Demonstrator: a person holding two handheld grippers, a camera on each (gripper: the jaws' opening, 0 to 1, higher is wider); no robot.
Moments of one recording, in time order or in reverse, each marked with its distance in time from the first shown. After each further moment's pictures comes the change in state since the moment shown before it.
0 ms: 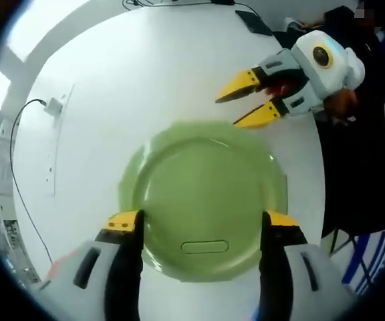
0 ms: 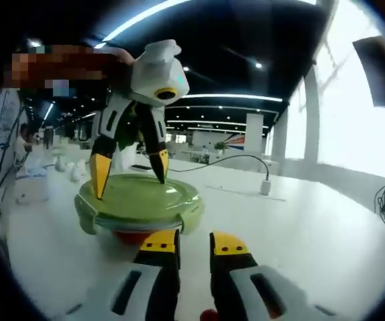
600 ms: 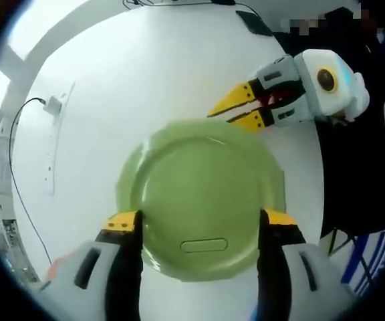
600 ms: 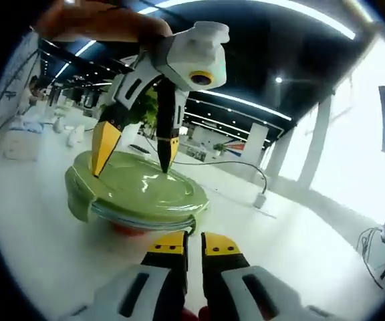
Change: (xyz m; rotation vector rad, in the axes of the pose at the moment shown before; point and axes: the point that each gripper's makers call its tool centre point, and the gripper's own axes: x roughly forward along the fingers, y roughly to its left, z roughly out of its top) left arm -0.002 0.008 -0.001 -0.011 -0.005 -0.009; right arm 0.011 0.004 0.001 -0.181 -0.007 -0.052
